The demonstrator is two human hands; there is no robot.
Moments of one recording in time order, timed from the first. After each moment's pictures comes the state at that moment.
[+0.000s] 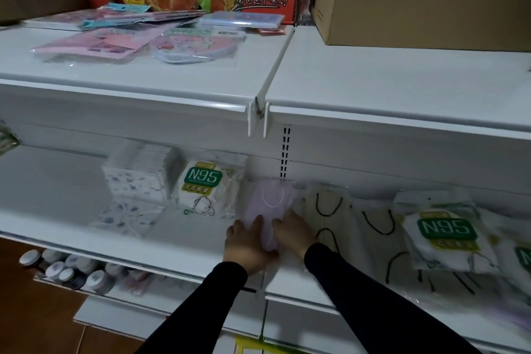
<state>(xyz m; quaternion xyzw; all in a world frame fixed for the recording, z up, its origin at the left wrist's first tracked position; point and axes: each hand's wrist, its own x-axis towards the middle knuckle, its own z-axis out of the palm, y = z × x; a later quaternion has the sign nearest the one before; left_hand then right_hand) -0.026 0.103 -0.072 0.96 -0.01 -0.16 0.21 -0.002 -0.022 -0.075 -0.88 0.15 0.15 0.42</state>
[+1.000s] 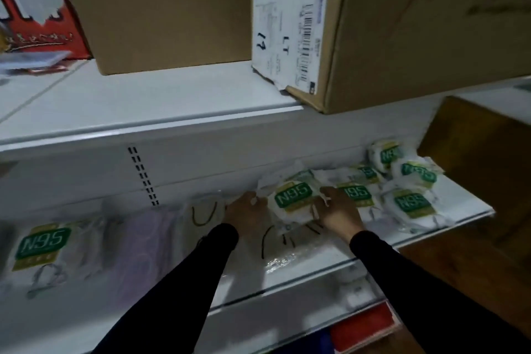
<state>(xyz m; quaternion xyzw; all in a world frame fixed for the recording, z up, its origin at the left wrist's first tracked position) -0.043 -0.124 -0.005 0.88 -0.21 -0.21 0.36 -0.174 -0.294 -0.013 -0.86 0.32 -0.14 0.37</state>
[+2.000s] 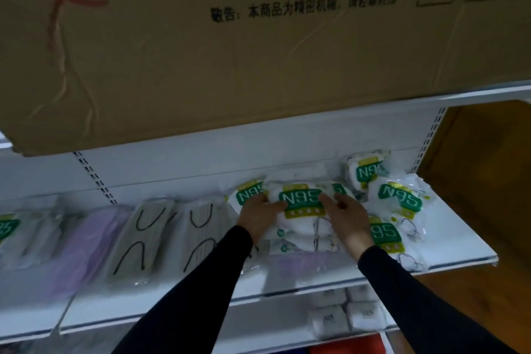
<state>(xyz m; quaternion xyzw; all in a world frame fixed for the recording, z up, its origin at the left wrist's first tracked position) -0.118 -0.313 -0.008 0.75 -0.05 -0.24 0.62 -0.220 -0.468 -0.010 -0.72 0.32 -0.17 0.59</state>
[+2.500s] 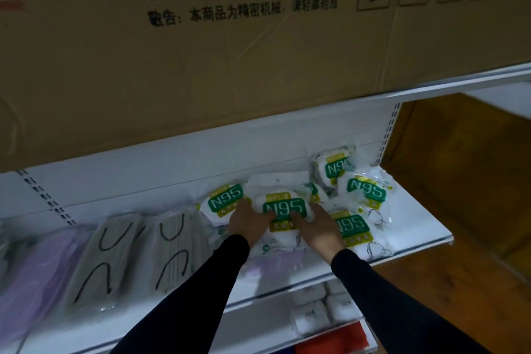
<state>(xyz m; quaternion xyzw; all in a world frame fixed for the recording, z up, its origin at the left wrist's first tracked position) -0.132 -0.347 -0.022 0.85 -0.07 -0.19 0.48 -0.226 -0.473 -0.041 -0.78 0.34 -0.09 0.52</state>
